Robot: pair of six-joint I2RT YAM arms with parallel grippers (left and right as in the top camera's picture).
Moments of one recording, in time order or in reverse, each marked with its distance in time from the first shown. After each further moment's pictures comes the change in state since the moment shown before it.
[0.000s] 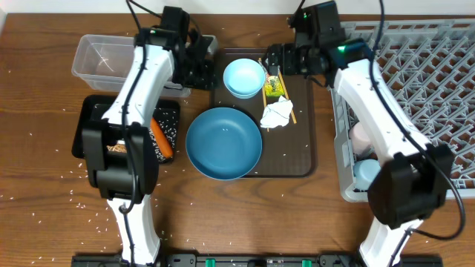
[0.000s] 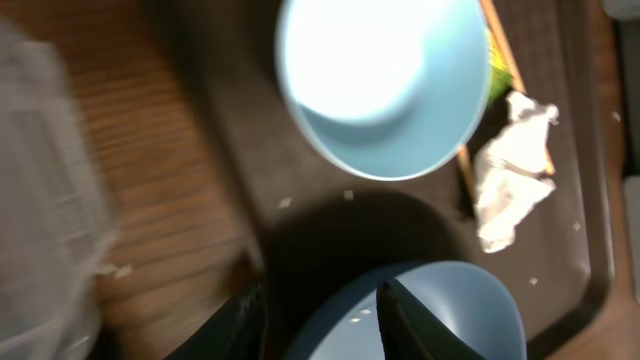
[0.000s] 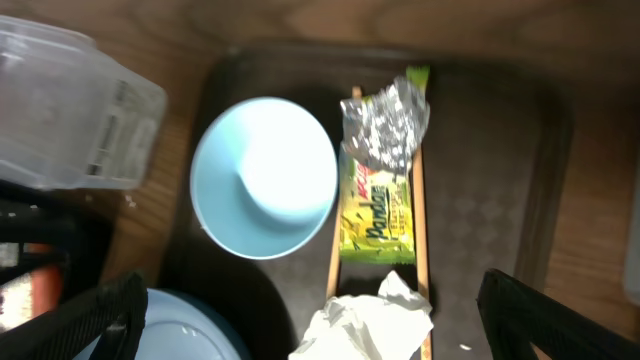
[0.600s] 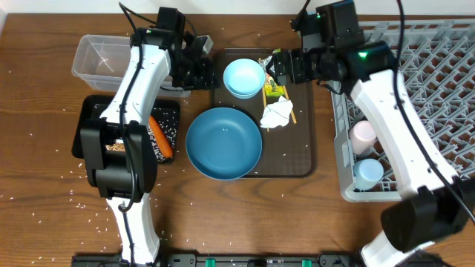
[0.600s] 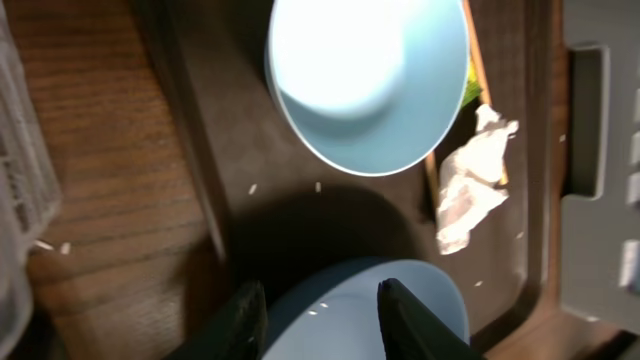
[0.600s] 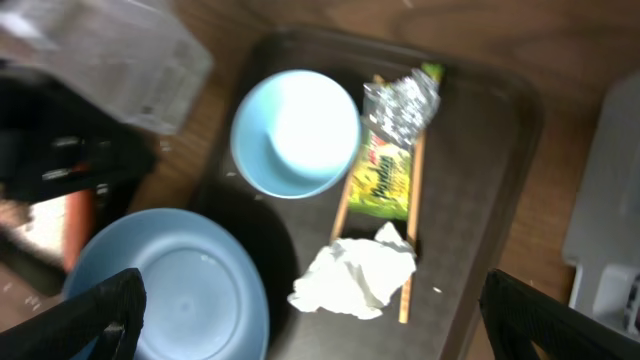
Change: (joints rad) left arm 0.006 0.024 0.000 -0.021 0.094 -0.103; right arm 0.003 -0.158 0.000 -0.147 -0.019 -0.140
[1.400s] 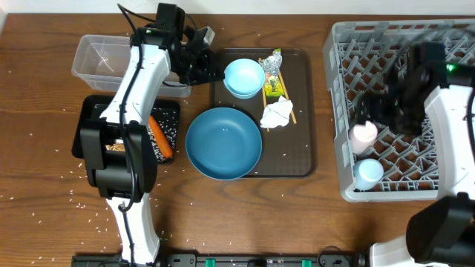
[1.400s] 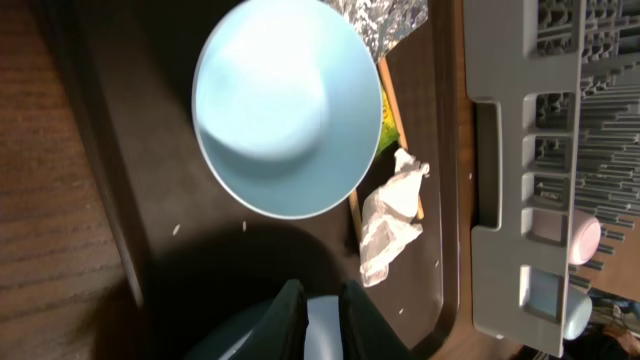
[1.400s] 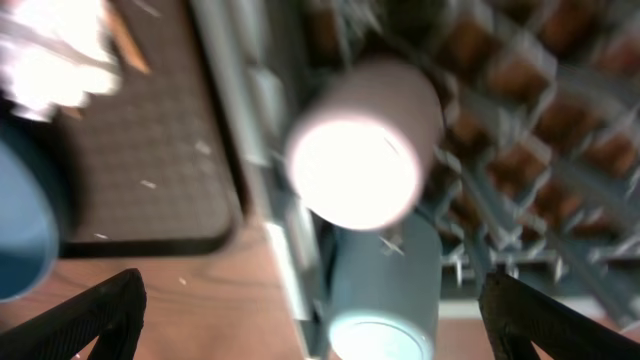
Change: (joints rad) left arm 0.003 0.000 0.000 0.091 0.150 -0.146; right arm -0.425 -0.131 -0.191 -0.455 0.054 -0.074
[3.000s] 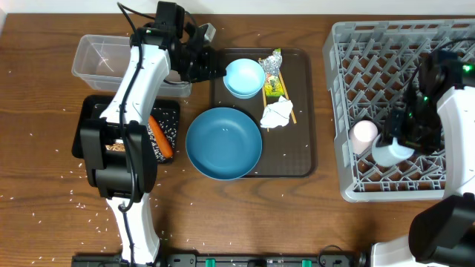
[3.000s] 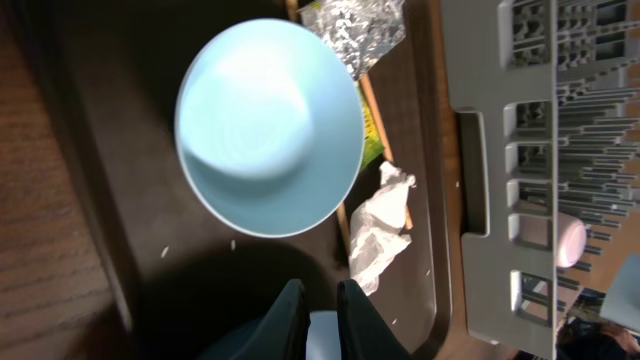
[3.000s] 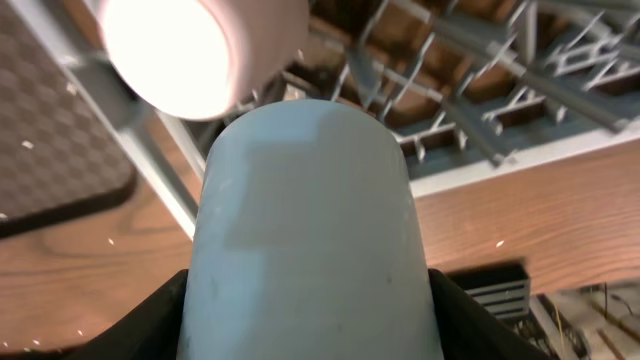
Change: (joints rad) left arm 0.000 0.000 0.000 0.043 0.023 -0.001; right arm -0.089 -0.004 -0.034 -0.211 0.180 0.068
